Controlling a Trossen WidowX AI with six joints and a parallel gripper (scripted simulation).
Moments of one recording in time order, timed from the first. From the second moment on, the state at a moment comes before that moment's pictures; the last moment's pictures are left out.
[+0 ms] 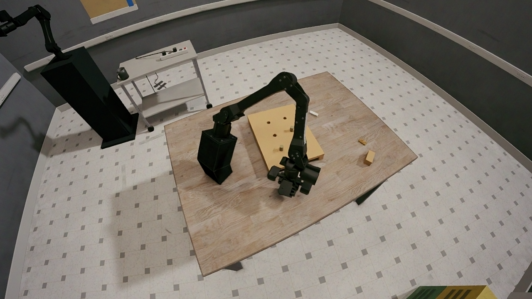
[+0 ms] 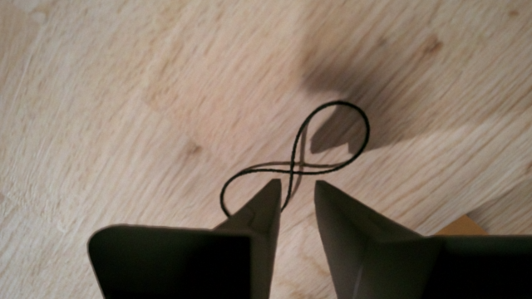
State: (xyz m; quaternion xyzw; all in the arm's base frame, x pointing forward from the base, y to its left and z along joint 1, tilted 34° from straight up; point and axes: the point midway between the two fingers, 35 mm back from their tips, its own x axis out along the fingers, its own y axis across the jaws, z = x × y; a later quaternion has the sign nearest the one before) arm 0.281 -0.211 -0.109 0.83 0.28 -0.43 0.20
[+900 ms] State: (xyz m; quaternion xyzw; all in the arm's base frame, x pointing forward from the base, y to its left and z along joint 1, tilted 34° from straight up) arm 0.289 -0.208 -0.124 0.84 0.28 -0.43 0.20
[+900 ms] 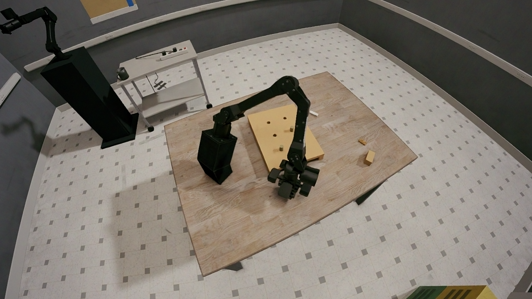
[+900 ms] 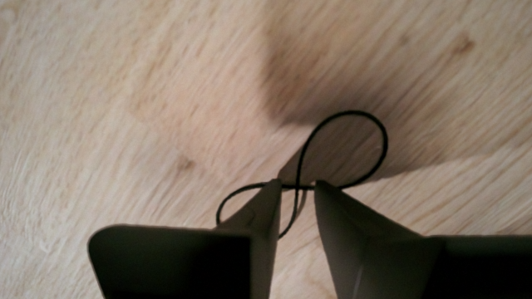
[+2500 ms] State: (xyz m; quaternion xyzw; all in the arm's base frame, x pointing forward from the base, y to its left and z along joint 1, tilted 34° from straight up) arm 0.289 -0.210 -0.125 0.84 0.27 -0.43 0.20
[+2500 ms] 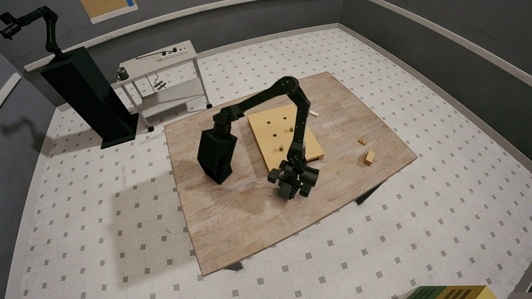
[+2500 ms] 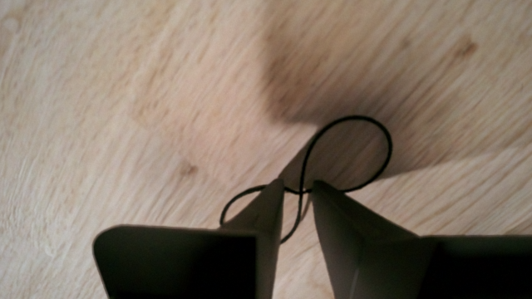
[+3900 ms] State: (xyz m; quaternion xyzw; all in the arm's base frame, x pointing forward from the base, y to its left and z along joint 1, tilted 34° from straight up) arm 0.262 -0.235 -0.076 0.83 0.28 -0.43 0.20
